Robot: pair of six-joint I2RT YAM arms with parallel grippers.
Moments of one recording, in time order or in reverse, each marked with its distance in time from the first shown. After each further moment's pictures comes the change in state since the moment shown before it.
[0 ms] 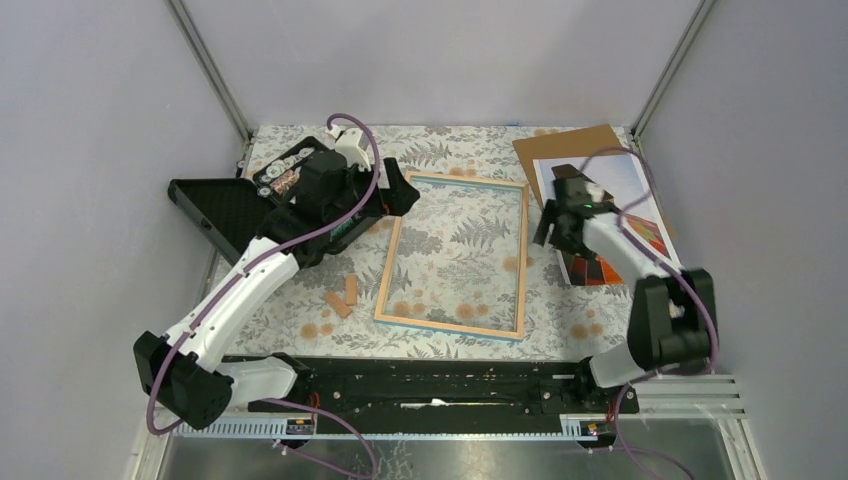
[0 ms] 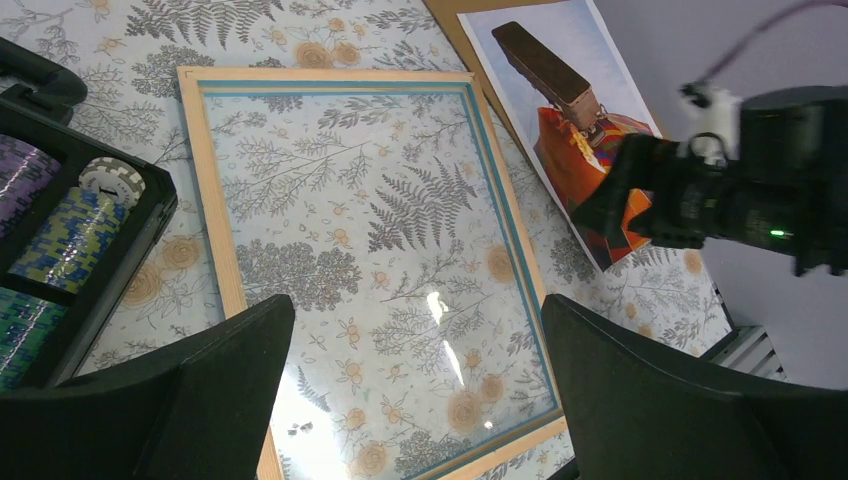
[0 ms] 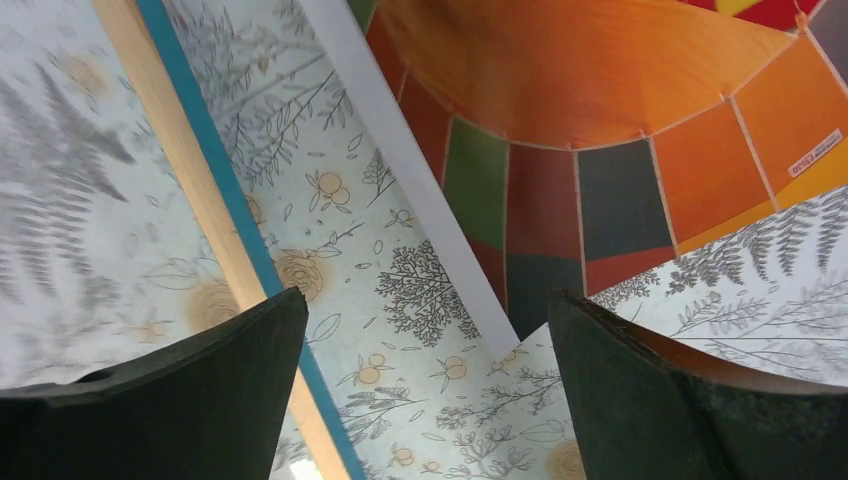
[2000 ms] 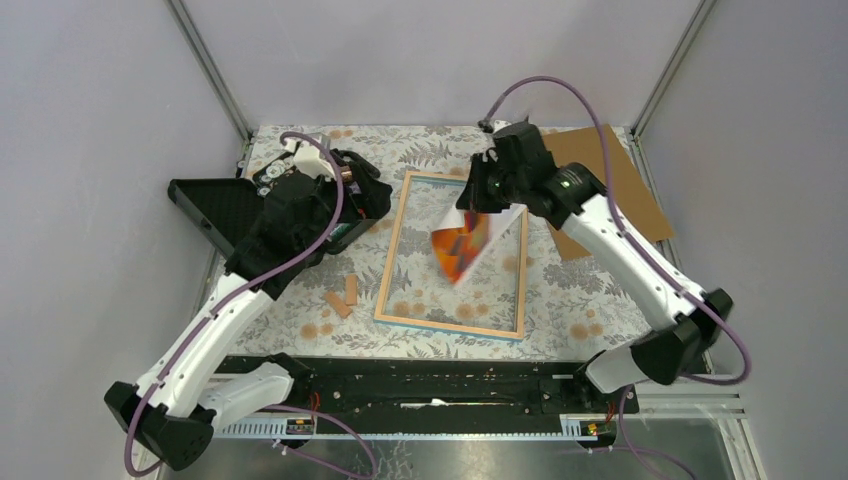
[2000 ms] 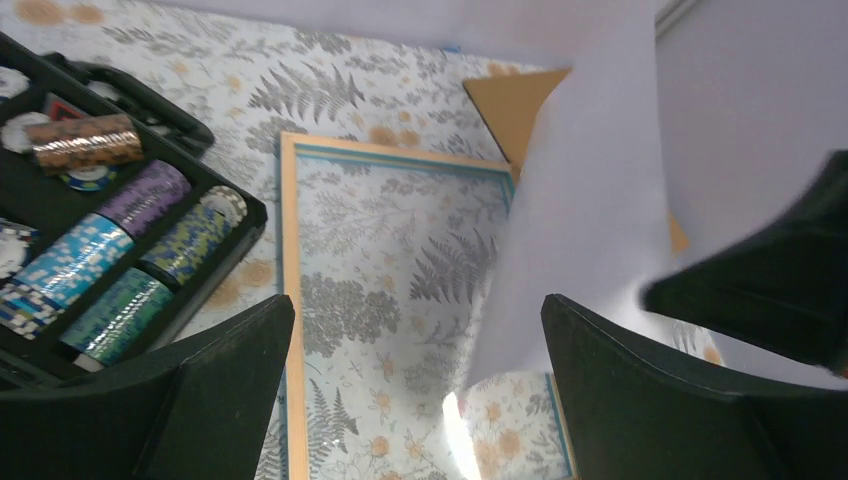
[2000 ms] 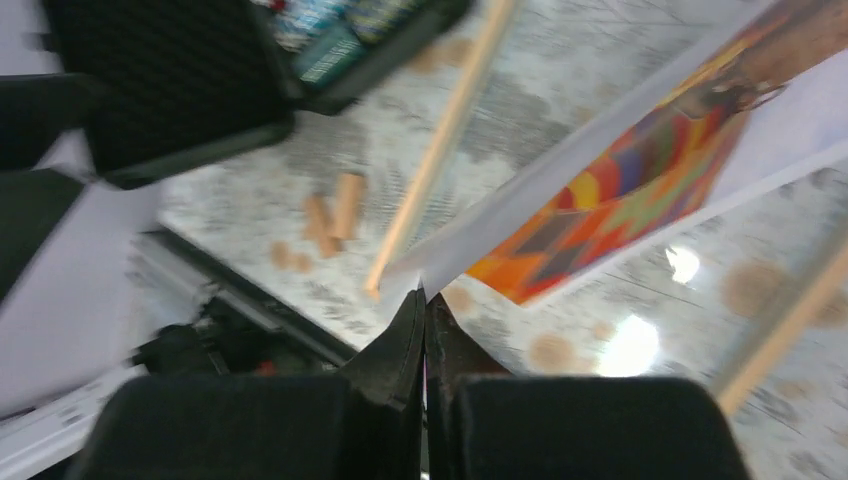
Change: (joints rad) left arm 0.001 -0.205 -0.095 0.018 -0.182 -0.031; right arm 0.512 0.072 0.667 -0.249 -0.317 -0.009
